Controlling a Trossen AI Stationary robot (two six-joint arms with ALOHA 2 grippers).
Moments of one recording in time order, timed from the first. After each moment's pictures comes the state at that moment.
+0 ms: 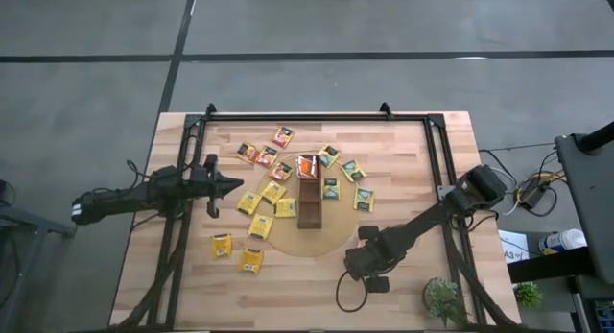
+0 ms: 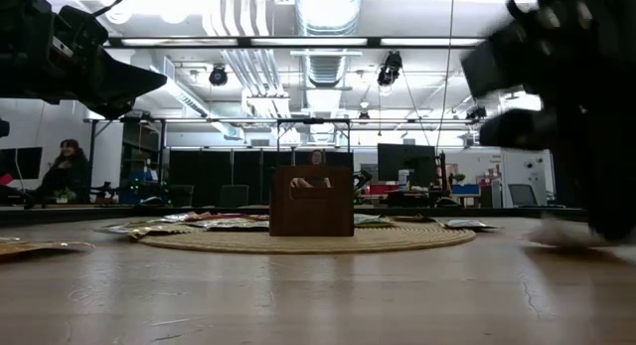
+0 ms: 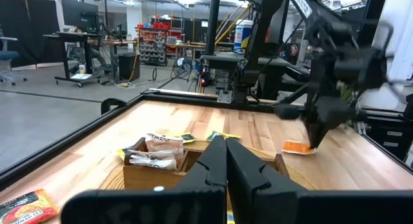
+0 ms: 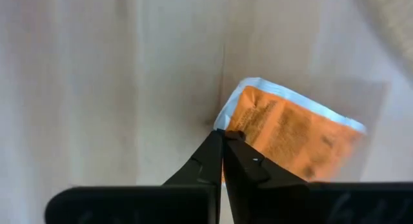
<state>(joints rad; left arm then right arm) 0.14 0.04 0.01 0.02 0.01 -0.07 0.52 1.82 1.15 -0.73 -0.02 0.49</state>
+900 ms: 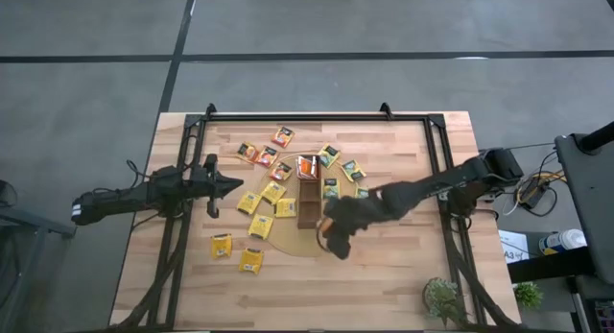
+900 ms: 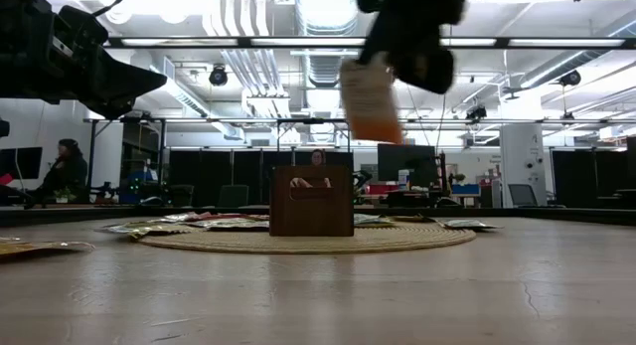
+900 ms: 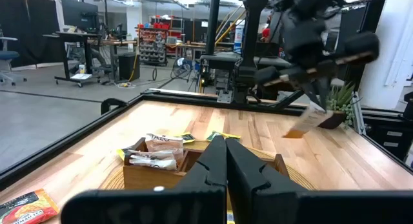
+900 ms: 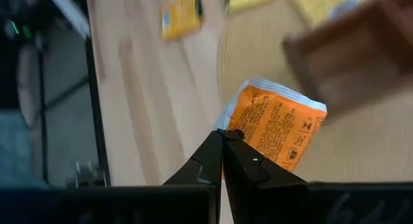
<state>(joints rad) 0.14 0.04 0.01 0.02 0.01 -0.07 0.23 1.62 1.17 -0.34 -0.04 0.76</state>
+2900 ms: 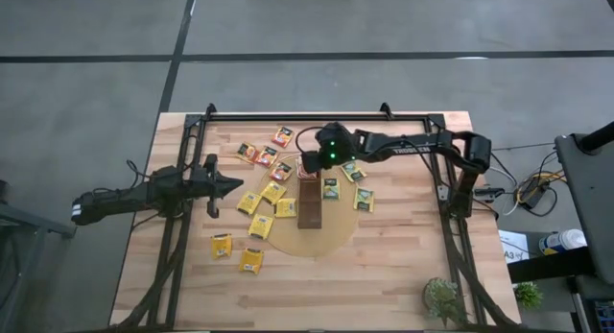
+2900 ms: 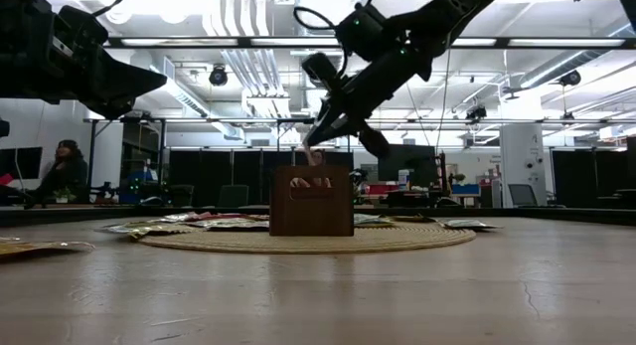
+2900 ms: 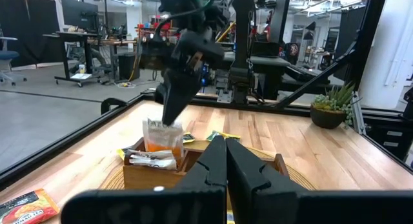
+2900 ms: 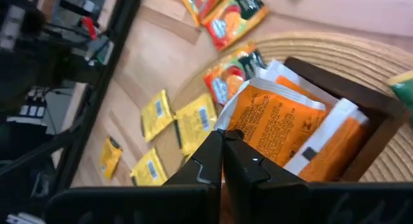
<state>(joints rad) 0.14 0.04 0.01 0.02 0.01 -0.07 -0.29 1.82 1.21 -0.08 -0.17 0.94</state>
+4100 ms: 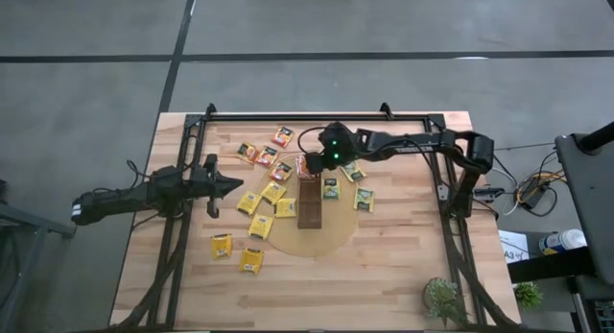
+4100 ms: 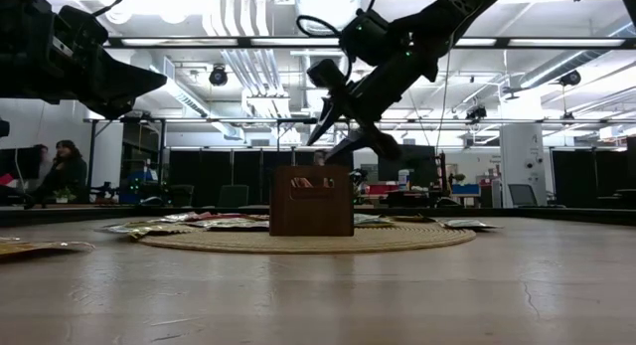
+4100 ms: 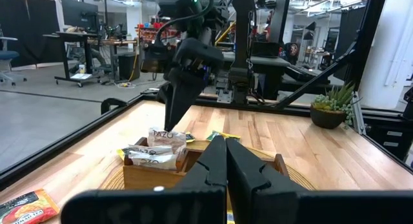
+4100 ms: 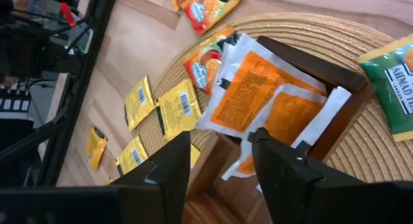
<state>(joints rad) 0.14 0.04 0.01 0.02 0.01 -0.07 -0.31 1.79 1.19 -0.14 -0.18 0.93</state>
